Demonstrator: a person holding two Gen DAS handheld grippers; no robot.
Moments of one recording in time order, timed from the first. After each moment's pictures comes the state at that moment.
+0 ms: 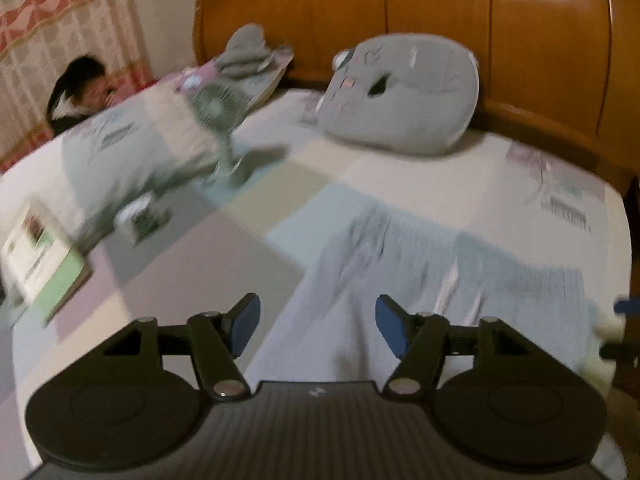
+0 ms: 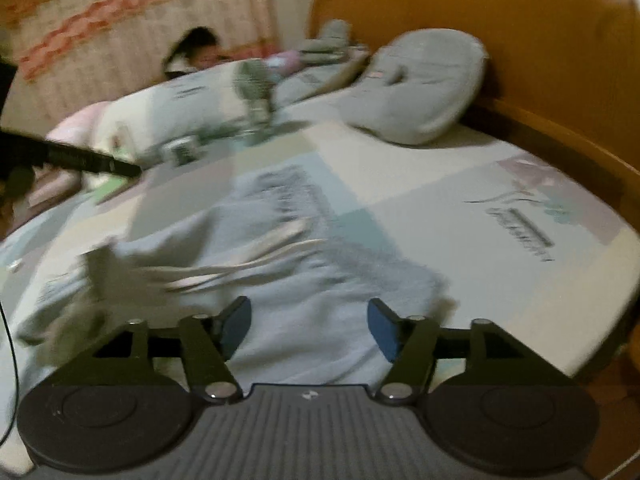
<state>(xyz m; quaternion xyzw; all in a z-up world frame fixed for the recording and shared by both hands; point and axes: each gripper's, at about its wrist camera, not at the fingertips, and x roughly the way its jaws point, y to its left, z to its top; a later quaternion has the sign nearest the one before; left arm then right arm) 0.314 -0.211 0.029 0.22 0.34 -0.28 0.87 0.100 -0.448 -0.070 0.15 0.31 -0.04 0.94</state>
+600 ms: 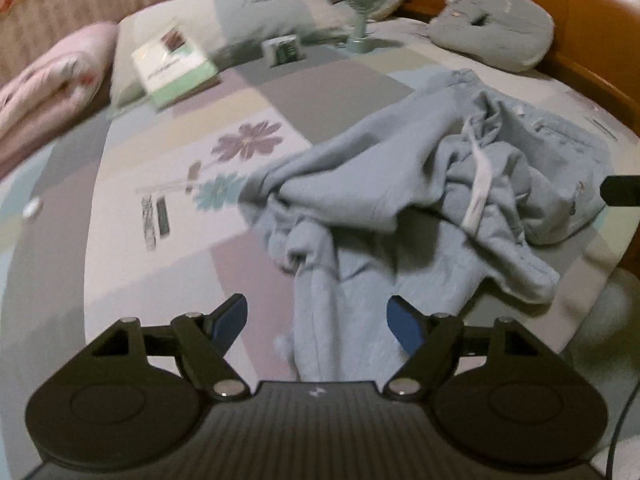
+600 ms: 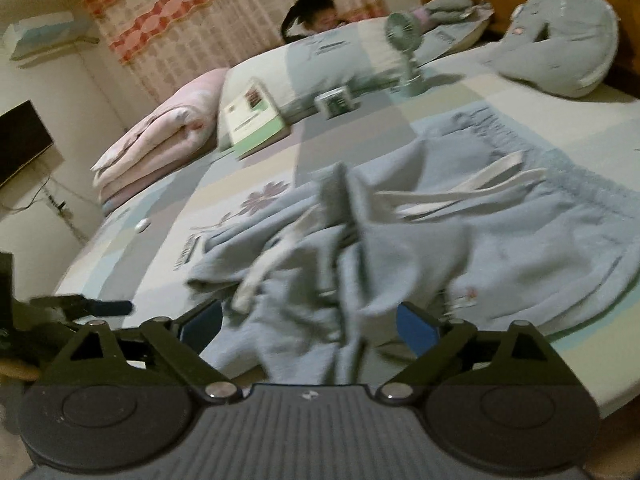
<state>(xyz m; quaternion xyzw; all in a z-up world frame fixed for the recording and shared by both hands) 0.165 0.000 -0.042 0.13 0.42 -0.16 0.88 0.097 -0.309 -0.066 0.20 0.34 0.12 0.91</state>
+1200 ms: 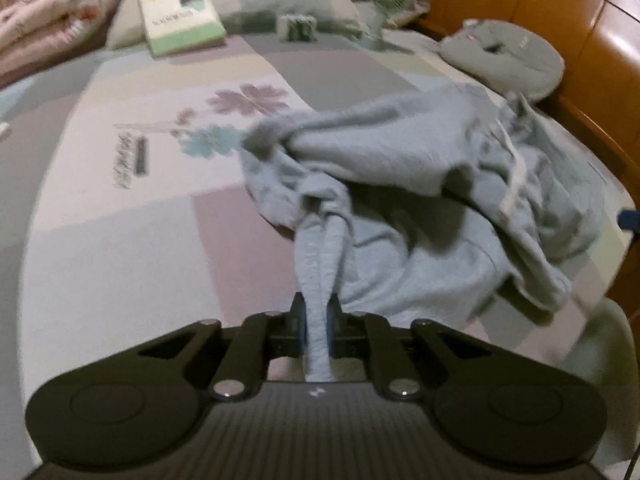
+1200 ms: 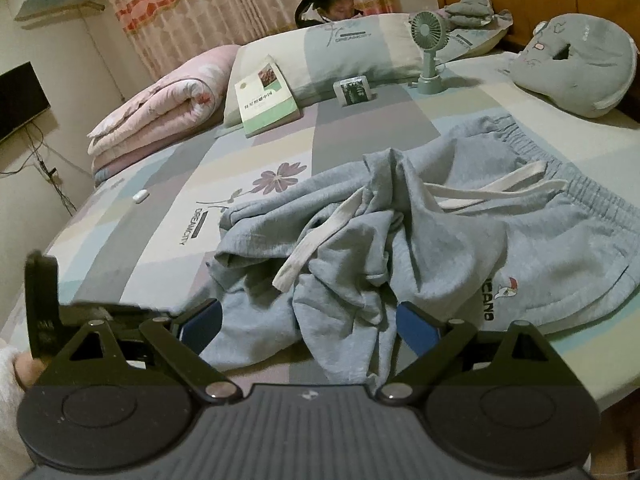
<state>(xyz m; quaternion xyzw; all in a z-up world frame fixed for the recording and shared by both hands) 0.183 0.046 -0.083 0.03 0.42 -0.19 0.89 0.095 -0.264 -0.051 0.15 0.36 0.11 0.92</state>
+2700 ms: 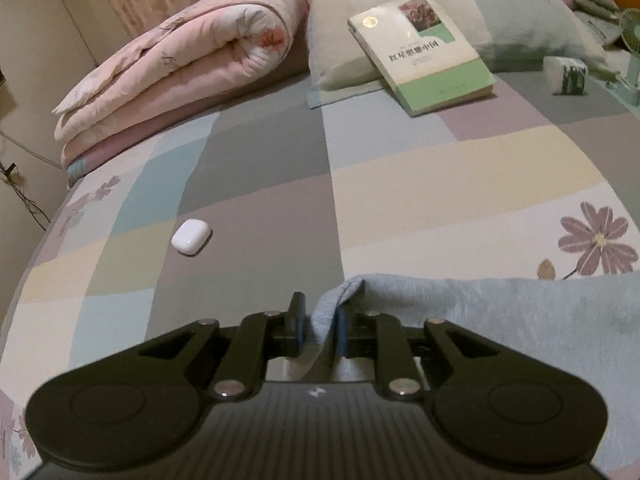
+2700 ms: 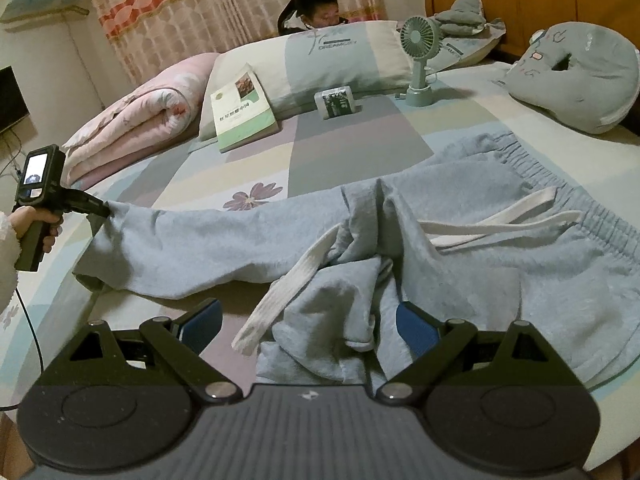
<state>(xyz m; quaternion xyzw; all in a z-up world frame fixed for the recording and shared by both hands) 0.427 0.192 -0.031 0.14 0.42 0.07 0.89 0.156 -0.263 -0.068 0.14 0.34 0.08 0.92</state>
